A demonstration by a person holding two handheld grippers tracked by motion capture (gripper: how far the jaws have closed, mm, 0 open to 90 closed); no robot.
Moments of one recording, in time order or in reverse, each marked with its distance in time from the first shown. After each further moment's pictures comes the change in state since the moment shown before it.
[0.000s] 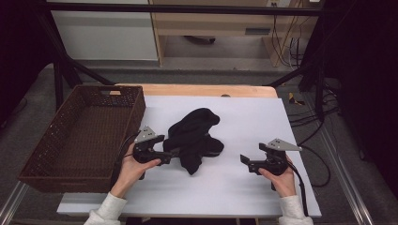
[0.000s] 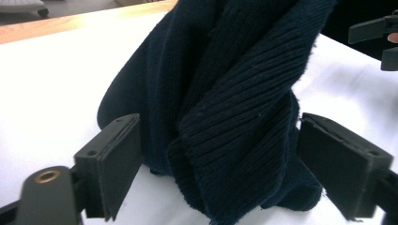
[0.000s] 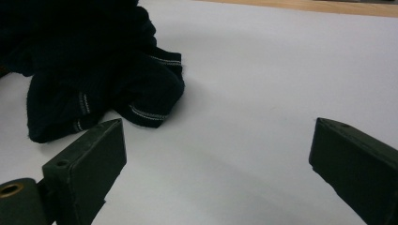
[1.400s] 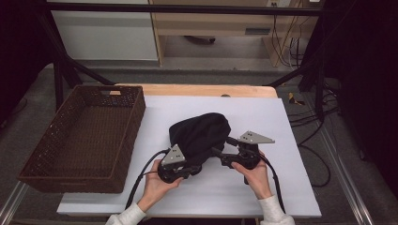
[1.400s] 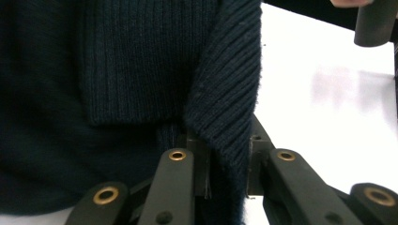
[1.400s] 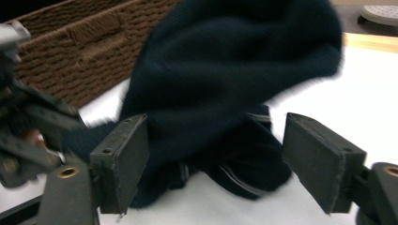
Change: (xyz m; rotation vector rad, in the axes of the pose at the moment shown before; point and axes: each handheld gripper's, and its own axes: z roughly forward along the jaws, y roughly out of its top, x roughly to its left) left arm -0.069 -0.025 0.041 0.068 -0.187 0.162; right arm 0.072 0.043 0.036 -0.068 0.150 -0.023
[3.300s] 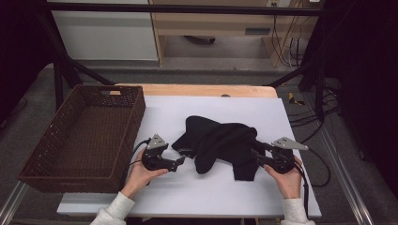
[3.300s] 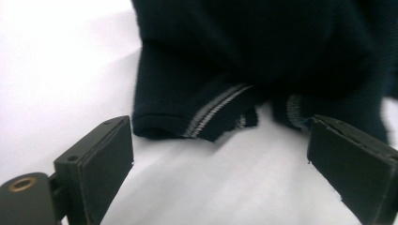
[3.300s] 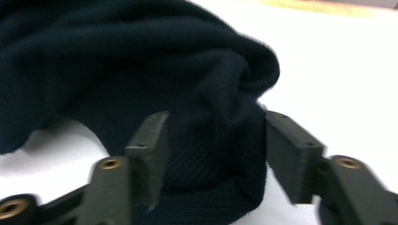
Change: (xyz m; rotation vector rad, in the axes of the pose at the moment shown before) left arm 0.062 -0.015 -0.015 0.058 0.200 -0.152; right arm -0.068 -0.032 -0.067 0.104 -0.310 0.002
